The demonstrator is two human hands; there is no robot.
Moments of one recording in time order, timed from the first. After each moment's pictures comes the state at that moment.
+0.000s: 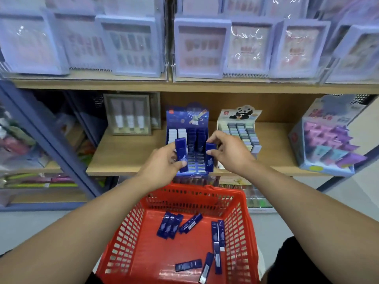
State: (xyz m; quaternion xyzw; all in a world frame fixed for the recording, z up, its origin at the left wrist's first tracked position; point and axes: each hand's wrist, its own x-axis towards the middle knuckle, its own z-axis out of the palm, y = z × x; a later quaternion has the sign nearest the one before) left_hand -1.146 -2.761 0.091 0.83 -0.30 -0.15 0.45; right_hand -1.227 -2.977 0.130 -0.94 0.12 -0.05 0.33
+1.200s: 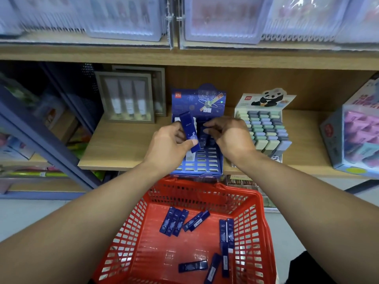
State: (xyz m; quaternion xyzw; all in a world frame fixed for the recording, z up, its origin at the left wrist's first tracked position) left_hand -1.110 -2.796 0.083 0.84 -0.20 -0.08 0.49; right_hand -1.153 -2.980 0.075 -0.94 0.07 -0.19 0.29
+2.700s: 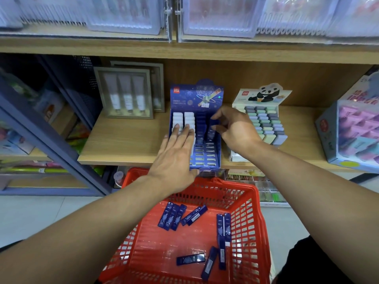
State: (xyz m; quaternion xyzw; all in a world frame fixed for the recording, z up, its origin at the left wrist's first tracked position) left_hand -1.151 -2.791 0.070 0.92 -0.36 -0.07 0.14; right_hand -1.164 -2.994 0.087 -0.92 0.10 -0.13 0.34
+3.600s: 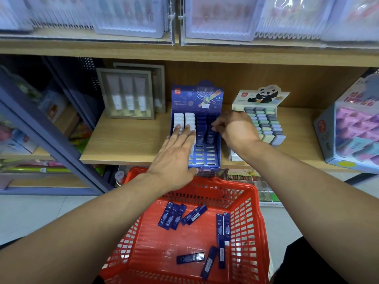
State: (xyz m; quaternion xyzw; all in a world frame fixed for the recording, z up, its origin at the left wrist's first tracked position) left_hand -1.149 -2.786 0.073 0.91 -0.37 -0.08 0.16; right_hand -1.154 -2.994 0.090 -0.97 0.16 -0.07 0.18
